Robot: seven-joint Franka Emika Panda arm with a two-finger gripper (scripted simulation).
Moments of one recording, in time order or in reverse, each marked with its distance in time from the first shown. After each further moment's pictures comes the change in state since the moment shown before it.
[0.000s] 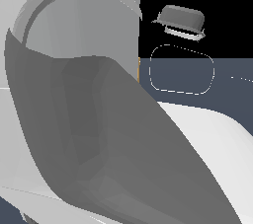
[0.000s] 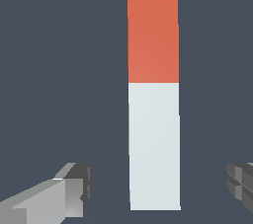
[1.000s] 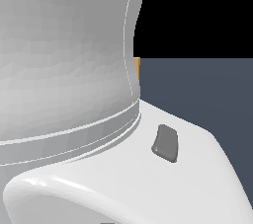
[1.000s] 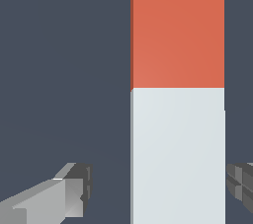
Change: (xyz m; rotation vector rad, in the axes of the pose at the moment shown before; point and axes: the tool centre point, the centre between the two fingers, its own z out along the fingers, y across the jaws) arm 0.007 0.000 0.043 -0.001 0.001 -0.011
